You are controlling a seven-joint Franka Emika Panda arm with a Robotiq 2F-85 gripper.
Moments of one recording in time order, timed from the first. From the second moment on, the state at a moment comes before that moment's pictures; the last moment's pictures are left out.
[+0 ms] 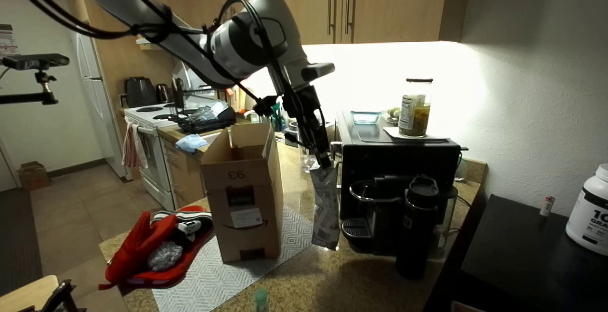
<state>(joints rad) -0.06 0.13 -0.16 -2.02 -0.39 2.33 0.64</state>
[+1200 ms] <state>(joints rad) -0.04 0.19 -0.20 -2.23 -0.52 2.65 0.73</state>
